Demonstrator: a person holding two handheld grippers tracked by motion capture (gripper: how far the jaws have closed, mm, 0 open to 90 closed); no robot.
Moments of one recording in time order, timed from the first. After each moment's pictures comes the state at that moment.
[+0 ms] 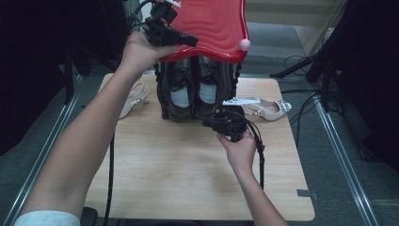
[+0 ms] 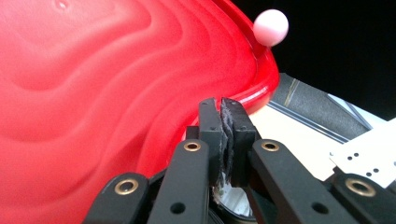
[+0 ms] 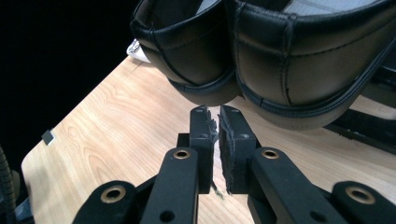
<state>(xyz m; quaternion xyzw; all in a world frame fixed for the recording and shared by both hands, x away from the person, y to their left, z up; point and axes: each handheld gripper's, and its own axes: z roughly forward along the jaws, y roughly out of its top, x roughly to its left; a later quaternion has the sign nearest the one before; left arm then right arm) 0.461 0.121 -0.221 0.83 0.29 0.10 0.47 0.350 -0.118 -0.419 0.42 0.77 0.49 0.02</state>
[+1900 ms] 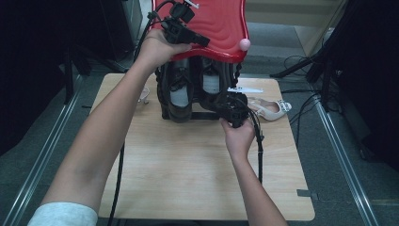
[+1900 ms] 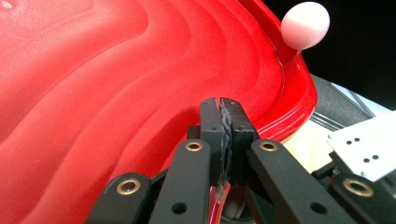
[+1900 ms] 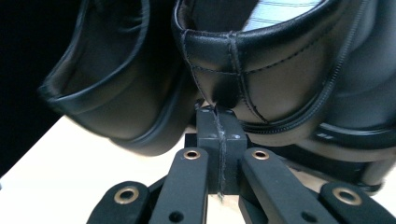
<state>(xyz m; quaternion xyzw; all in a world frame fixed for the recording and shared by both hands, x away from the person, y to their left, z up) 0.495 0.091 -0.236 0.85 0.28 0.09 0.44 0.392 -0.125 -0.419 0.47 0.73 0.49 0.07</state>
